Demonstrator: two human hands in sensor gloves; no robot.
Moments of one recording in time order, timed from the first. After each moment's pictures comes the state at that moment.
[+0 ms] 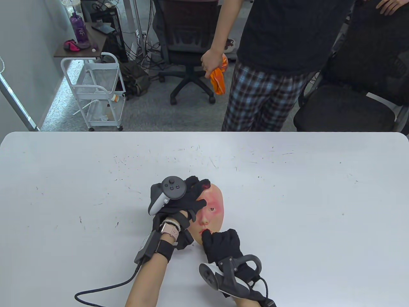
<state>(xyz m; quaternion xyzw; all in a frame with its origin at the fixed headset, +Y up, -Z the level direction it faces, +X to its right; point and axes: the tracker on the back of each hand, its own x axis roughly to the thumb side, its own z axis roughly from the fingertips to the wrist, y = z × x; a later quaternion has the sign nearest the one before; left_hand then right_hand) -0.120 -0.752 -0.423 -0.18 -0.13 0.36 0.91 0.028 -0.750 -0.241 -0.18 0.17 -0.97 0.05</state>
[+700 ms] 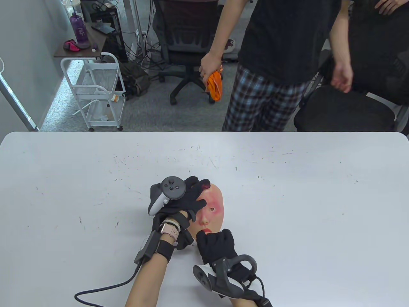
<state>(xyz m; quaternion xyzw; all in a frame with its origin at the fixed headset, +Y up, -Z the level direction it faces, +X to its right) -0.121 -0.753 -0.423 -0.18 -0.13 0.36 0.91 0.021 -0.754 -0.242 -0.18 0.16 -0.97 0.06</state>
